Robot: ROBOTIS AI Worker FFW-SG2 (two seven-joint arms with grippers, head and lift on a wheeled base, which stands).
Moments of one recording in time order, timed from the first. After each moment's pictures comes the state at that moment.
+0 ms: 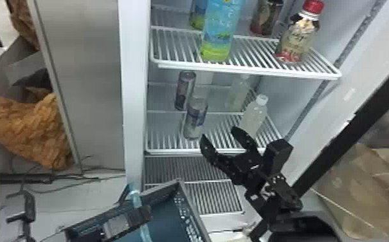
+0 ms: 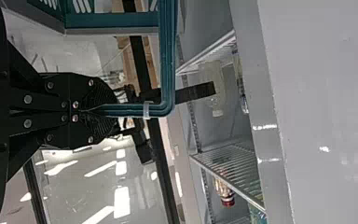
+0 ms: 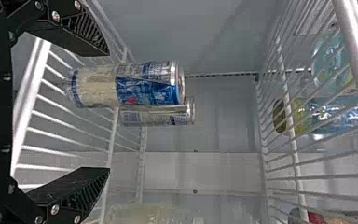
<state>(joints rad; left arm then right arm) 0.27 0.09 0.17 -1.86 1.08 1.29 -0.67 0.19 -0.08 -0.09 -1.73 -0.09 0.03 0.41</state>
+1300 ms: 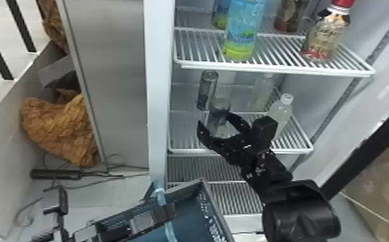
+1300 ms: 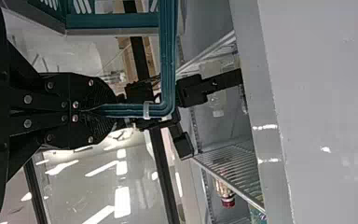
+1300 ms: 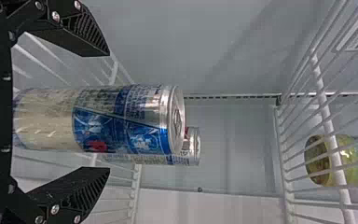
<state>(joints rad) 0.26 0.09 0.17 -1.85 1.08 1.29 -0.67 -0.04 -0.10 0.07 -1.49 -0.07 0.03 0.34</state>
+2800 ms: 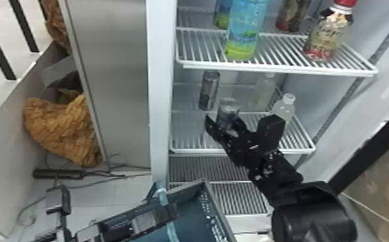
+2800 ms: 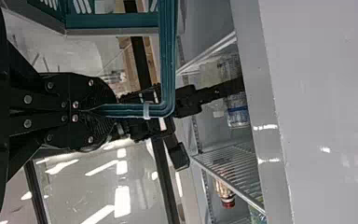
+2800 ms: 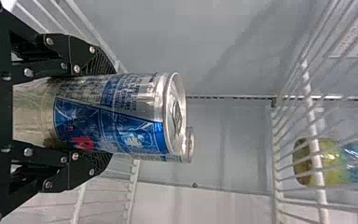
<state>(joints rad) 0.26 0.09 0.17 -1.85 1.09 1.28 -0.67 0.04 -0.11 0.05 -1.68 -0.05 0.14 0.33</state>
